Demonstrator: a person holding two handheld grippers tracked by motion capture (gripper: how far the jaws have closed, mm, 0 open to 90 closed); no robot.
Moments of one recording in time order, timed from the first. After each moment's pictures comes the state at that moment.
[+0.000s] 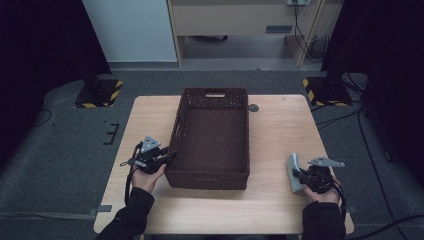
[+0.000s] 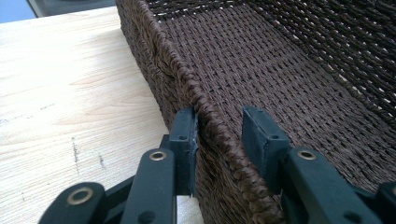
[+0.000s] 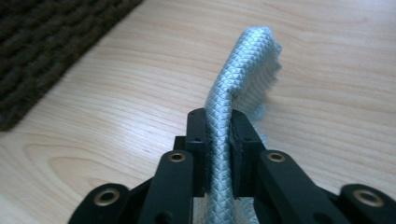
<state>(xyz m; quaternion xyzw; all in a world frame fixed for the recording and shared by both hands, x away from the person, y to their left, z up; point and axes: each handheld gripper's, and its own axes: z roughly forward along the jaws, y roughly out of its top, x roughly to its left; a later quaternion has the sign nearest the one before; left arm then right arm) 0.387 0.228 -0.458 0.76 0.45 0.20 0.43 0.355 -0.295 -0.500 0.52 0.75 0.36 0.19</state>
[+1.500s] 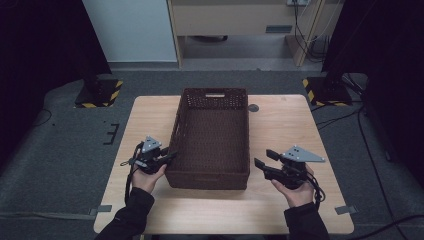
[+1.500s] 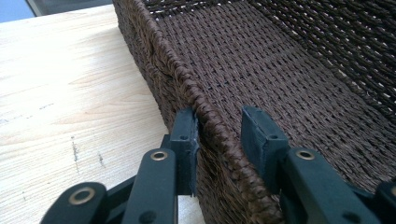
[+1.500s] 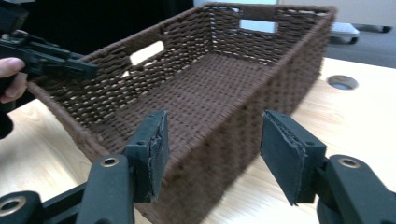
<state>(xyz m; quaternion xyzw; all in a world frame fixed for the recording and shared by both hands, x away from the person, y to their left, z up) 0.385 0.225 -0.456 0.76 0.45 0.20 0.42 0.339 -0.195 -0.422 0.40 0.73 0.52 0.19</state>
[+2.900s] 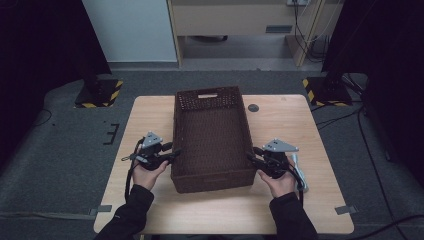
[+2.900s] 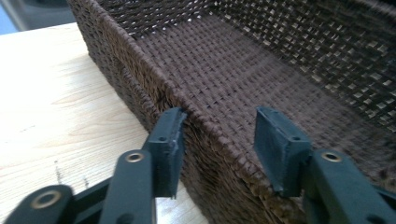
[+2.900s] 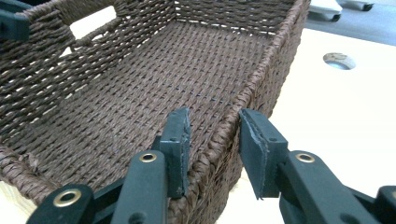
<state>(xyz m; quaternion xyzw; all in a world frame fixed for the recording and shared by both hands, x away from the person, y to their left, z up) 0.394 0.219 -0.449 0.77 0.43 0.20 0.43 0.380 -0.163 -0.451 0.42 0.76 0.45 0.21</state>
